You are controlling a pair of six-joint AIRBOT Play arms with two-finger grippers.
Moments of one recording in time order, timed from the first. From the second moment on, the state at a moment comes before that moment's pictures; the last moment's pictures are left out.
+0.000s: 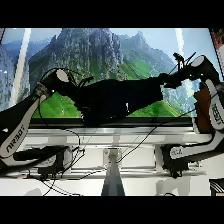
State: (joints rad) left arm -0.31 -1.44 0.99 0.89 -1.43 -1.27; right arm -0.19 -1.64 1.27 -1.11 1.24 1.27
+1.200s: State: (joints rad) left arm -0.21 -1.44 1.05 0.91 -1.29 -1.24; right arm -0.02 -1.84 1.57 -0.85 1.46 1.13
